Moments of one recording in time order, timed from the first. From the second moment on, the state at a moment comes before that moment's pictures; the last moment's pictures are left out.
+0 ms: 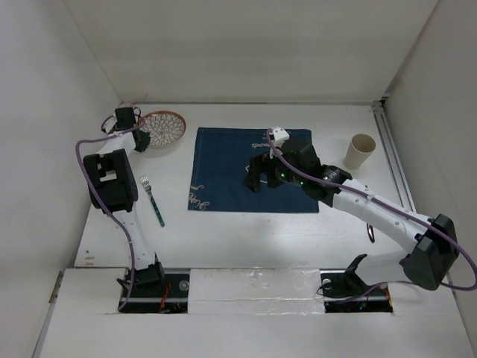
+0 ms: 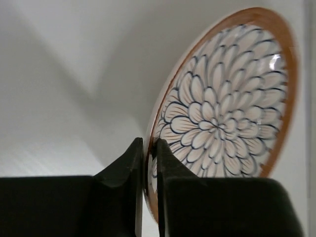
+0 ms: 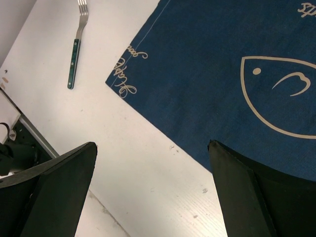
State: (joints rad) left arm 0.20 2.07 1.48 -0.35 -0.11 -0.95; right arm 0.76 1.33 1.10 -0.28 -0.11 0.37
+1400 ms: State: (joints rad) left arm -0.34 1.84 1.23 0.04 0.34 -0.86; right arm 0.52 0.91 1.01 -0.48 0.10 0.40
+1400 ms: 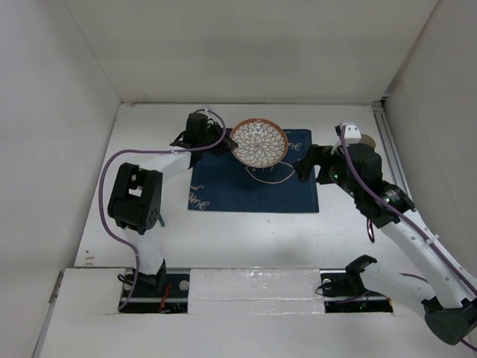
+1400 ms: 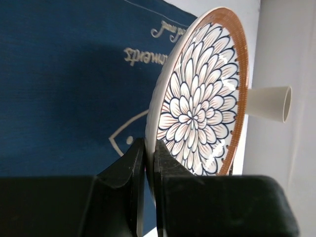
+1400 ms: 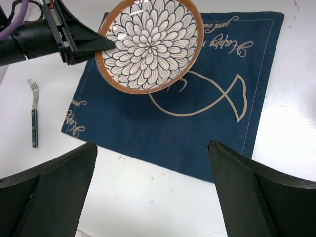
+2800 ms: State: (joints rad) left arm -0.36 1.90 1.09 0.19 0.36 -0.90; right arm 0.52 0.92 1.00 -0.49 0.10 0.40
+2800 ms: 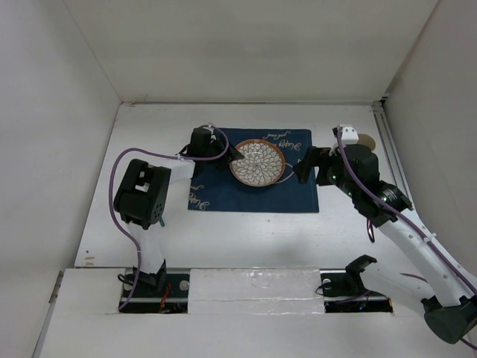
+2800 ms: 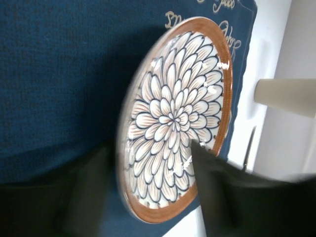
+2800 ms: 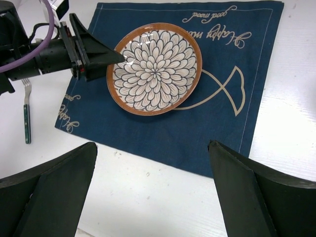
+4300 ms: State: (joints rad) left arm -0.43 1.11 1.18 -0.72 -0.32 -0.61; right arm -0.22 1.65 1.33 -0.55 0.32 0.46
